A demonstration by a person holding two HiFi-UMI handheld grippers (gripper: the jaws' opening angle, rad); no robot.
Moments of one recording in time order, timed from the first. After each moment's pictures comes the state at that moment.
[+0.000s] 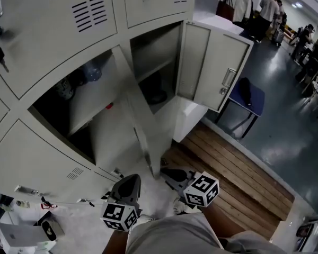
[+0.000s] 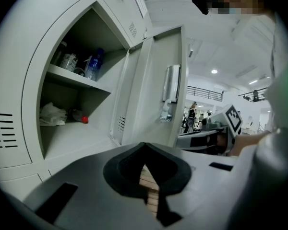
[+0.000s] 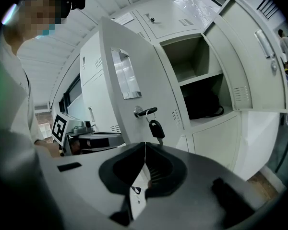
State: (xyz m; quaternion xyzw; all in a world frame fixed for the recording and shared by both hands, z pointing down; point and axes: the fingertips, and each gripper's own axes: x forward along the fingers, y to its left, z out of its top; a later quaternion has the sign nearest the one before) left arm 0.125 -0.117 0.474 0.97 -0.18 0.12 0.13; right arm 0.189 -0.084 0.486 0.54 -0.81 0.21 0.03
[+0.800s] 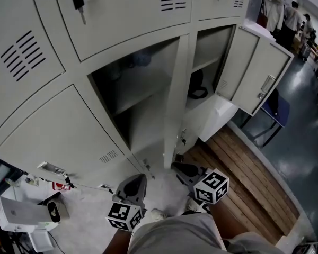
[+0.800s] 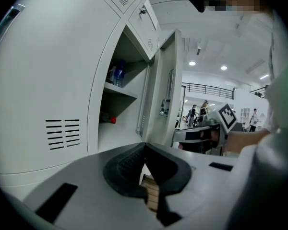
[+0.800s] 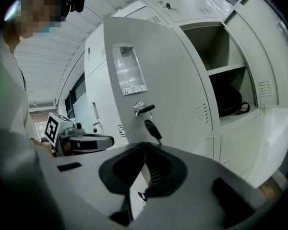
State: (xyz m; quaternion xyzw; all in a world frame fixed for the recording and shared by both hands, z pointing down) left arm 0.008 -0.148 0.481 0.95 -0.25 0.13 0.13; right arm 0.105 -0.135 0.491 0.52 -0.83 0.20 0.04
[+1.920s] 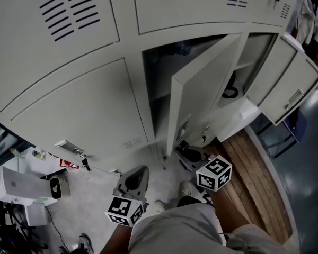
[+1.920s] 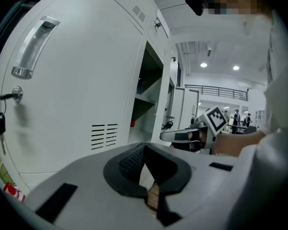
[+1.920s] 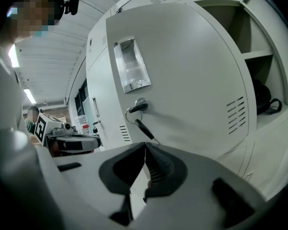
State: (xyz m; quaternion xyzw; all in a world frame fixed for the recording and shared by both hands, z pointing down) left arm -0.060 -0.172 0.473 0.93 -0.33 0.10 0.13; right arm 0.048 -0.201 0.495 0.46 -0.87 0.20 0.05
